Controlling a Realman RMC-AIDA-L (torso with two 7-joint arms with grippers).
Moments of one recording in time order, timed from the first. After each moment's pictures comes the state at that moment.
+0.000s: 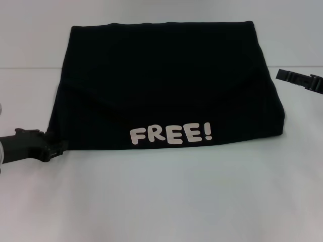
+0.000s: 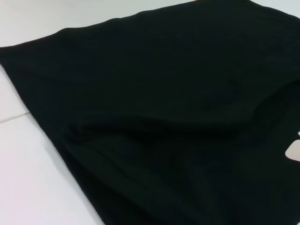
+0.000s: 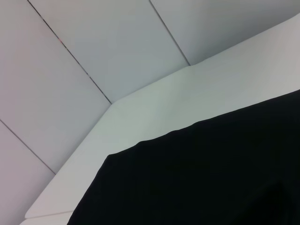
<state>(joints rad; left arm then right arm) -0.47 -2.16 0.59 0.88 2.35 1.09 -1.58 0.65 1.98 -0.40 -0.52 -2.03 -1.20 1.85</state>
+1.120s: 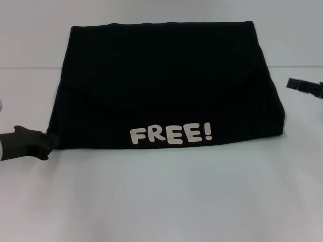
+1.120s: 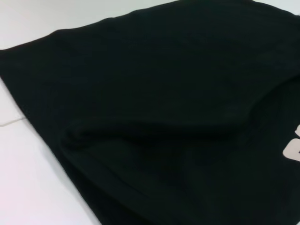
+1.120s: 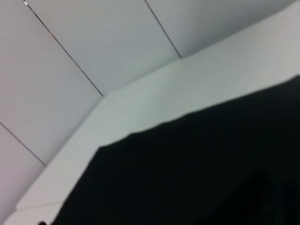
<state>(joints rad) -0.49 -2.15 0.58 0.89 2.38 1.11 -1.59 0.63 1.95 -0.40 -0.52 -2.07 -1.21 1.88</state>
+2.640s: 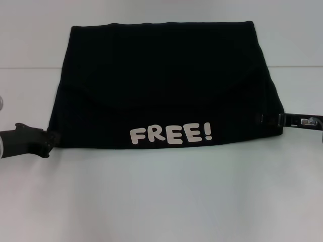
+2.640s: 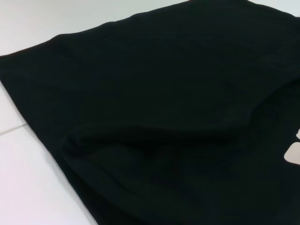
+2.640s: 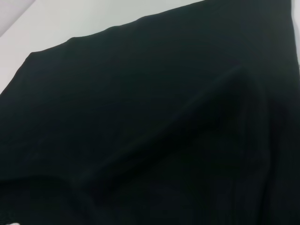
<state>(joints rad) -0.50 -2.15 0.58 0.89 2.38 1.11 -1.59 0.71 2.02 -0.62 -0.45 -2.24 -0.89 2.01</state>
